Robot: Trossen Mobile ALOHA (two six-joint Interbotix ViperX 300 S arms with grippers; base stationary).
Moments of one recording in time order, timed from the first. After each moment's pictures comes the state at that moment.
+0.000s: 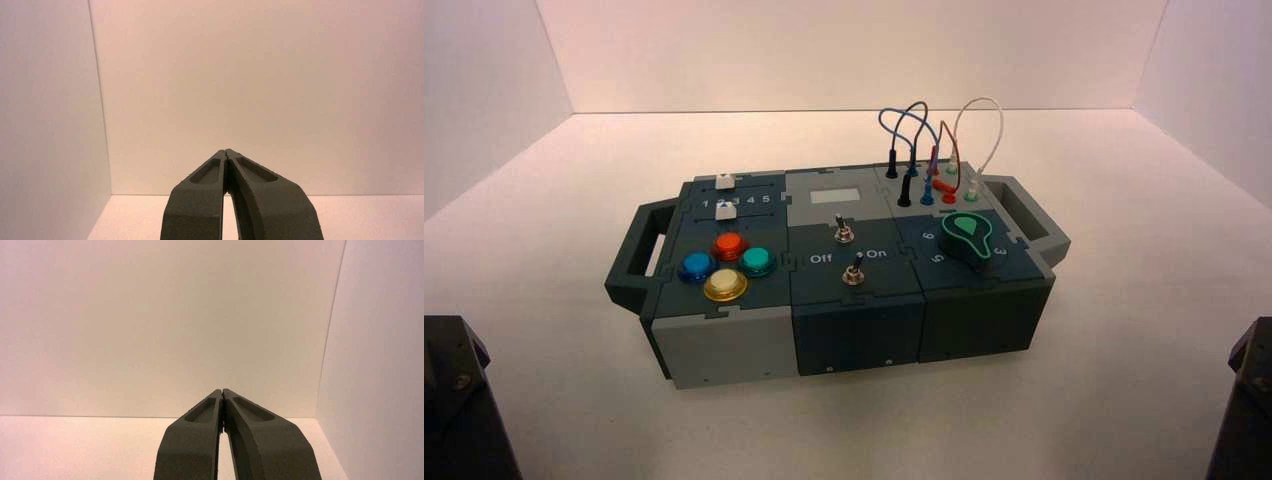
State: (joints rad) left arm -0.05 -0.97 1.19 -0.03 -0.27 -0.01; right arm 0.04 -0.98 1.21 0.02 -0.24 0.00
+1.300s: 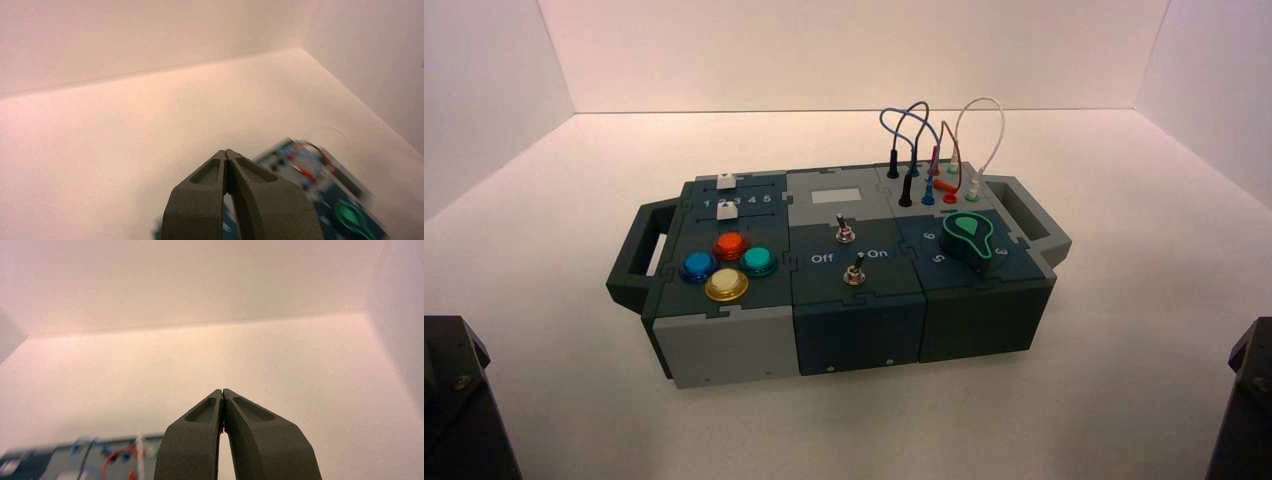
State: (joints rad) left arm -0.60 -0.78 1.12 -0.06 0.15 -0.16; right arm 0.16 -0.85 1.19 0.18 0.11 0.01
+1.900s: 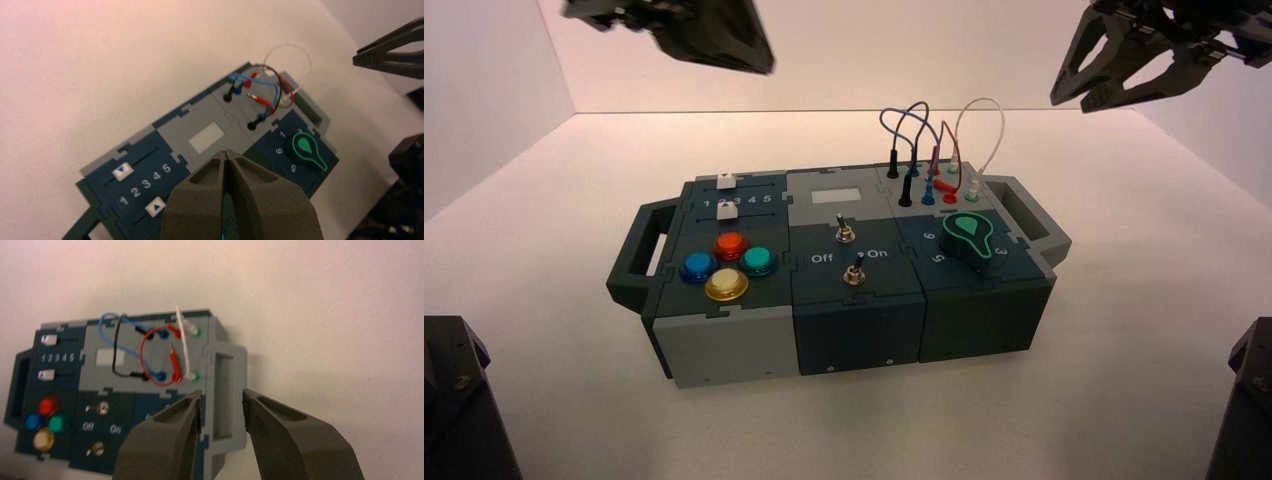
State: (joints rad) left arm -0.80 -0.52 1.04 -0.08 0.25 -0.22; right arm 0.29 -0.65 1.10 0.31 0.52 0.00
